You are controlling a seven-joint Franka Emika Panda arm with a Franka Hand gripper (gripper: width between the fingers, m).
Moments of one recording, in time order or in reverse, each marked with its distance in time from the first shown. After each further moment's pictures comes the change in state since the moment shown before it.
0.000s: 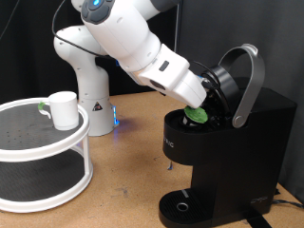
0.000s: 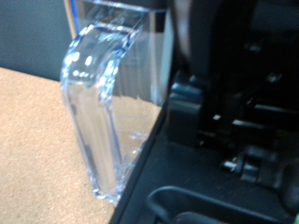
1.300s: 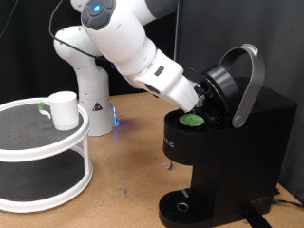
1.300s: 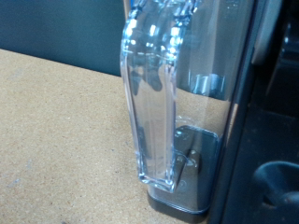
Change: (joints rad) arm 0.000 -0.037 0.002 -0.071 -0.055 0.015 0.000
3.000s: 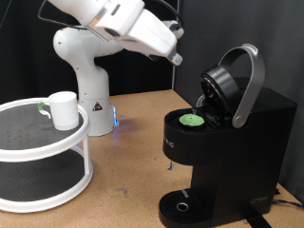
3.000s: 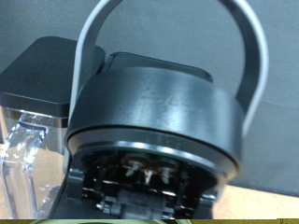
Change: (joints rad) arm -0.066 -0.118 -0.069 0.100 0.208 -0.004 0.043
